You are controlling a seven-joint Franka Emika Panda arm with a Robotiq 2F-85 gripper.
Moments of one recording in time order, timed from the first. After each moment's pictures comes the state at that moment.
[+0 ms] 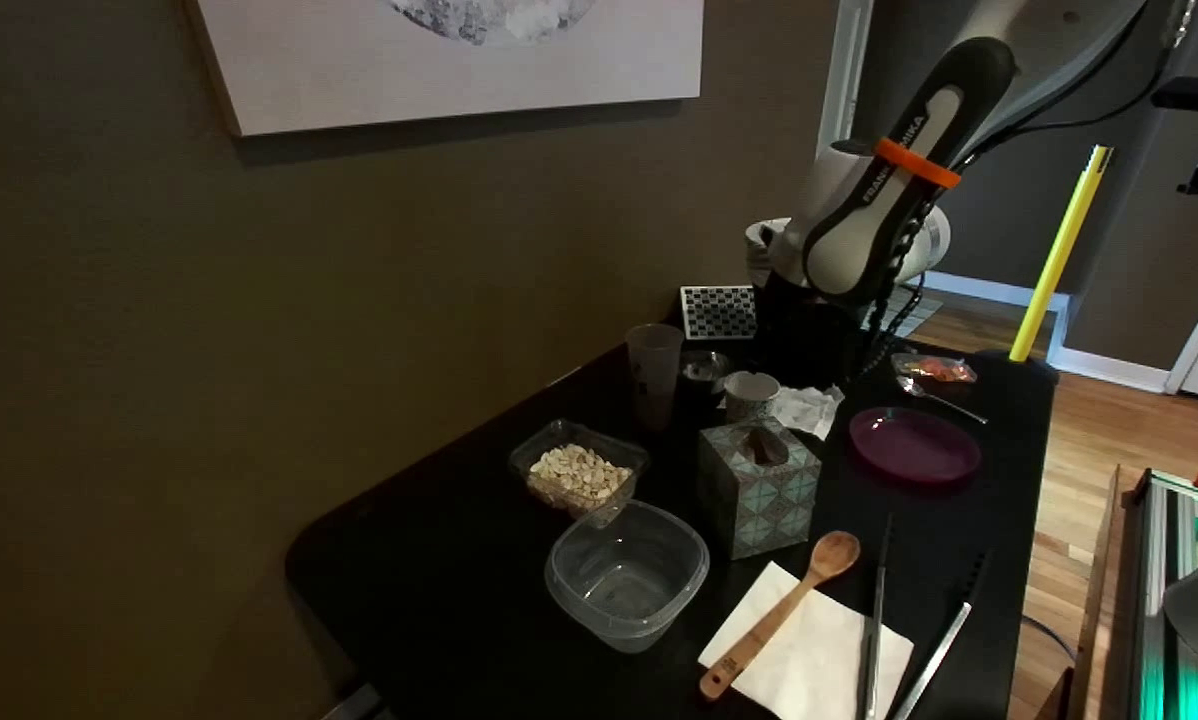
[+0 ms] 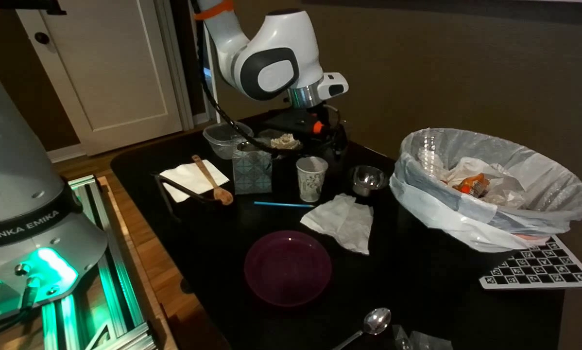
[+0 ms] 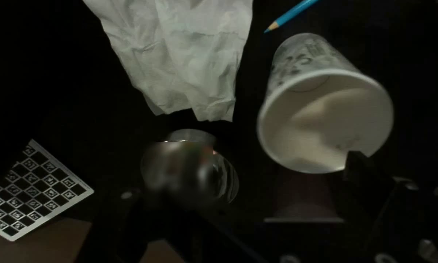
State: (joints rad) arm 0.04 0.30 -0.19 -2.44 0.02 3.09 -0.37
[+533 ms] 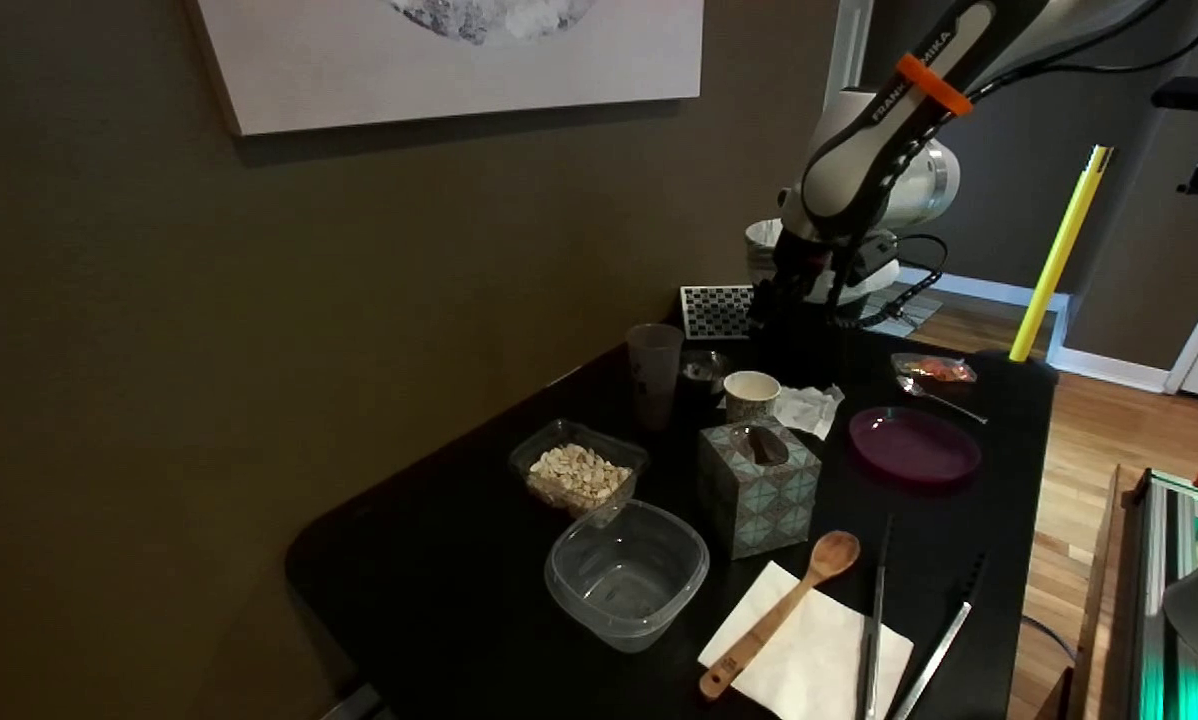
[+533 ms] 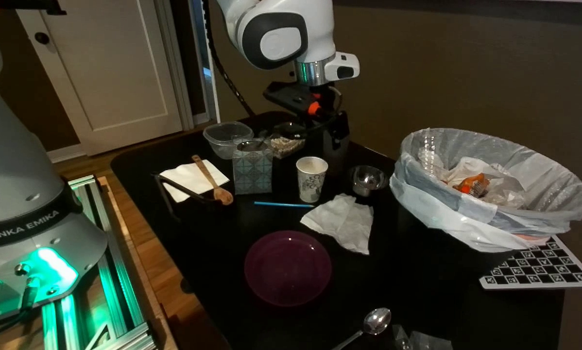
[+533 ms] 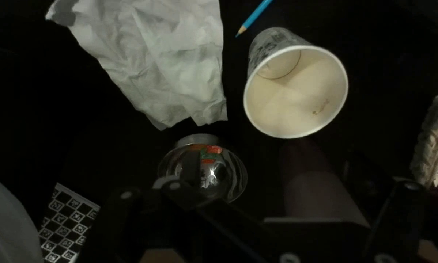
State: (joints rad) arm -0.08 0.16 -0.10 -2.41 0.14 2.84 -0.30
